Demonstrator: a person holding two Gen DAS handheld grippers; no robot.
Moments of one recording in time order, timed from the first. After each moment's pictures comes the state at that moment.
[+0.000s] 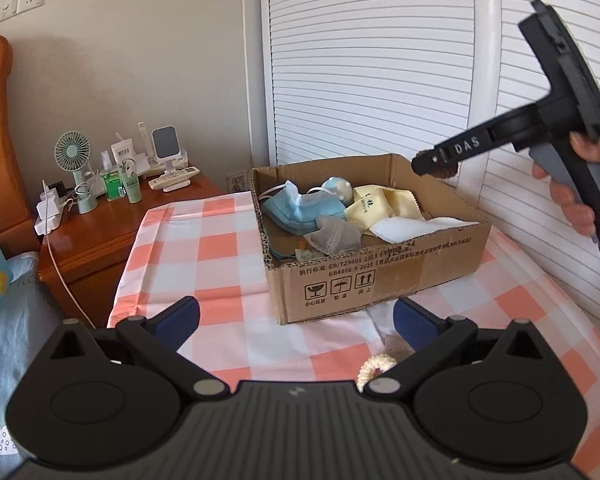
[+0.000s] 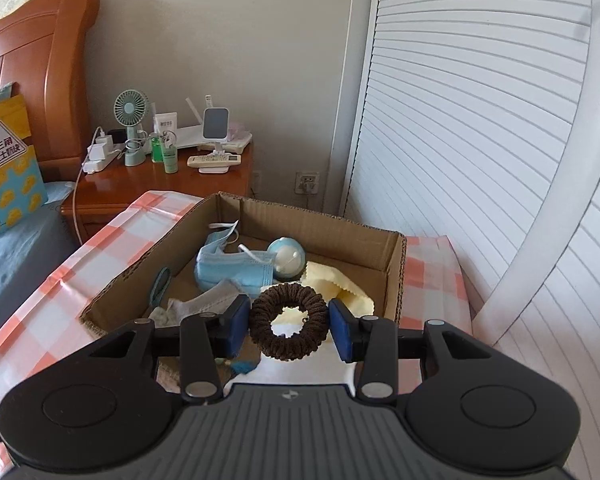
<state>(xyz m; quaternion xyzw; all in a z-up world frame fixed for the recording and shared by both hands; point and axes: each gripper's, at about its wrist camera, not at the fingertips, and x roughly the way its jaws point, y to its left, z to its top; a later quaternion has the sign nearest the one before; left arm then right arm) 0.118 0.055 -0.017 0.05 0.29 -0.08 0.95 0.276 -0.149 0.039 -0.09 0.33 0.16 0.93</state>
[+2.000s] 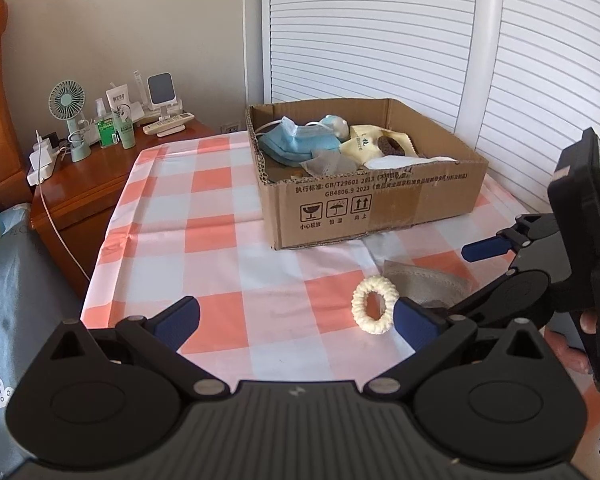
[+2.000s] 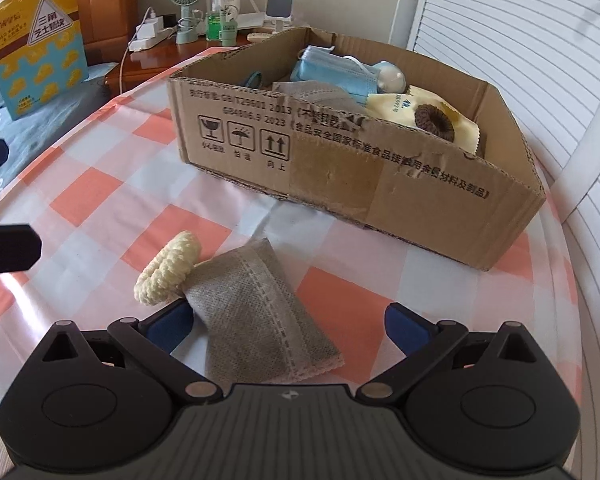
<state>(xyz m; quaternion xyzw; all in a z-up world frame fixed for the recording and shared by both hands) 0.098 0.064 -0.046 0.04 0.36 -0.09 0.93 0.175 -0.113 -0.075 -0.12 0.43 0.19 0.87</state>
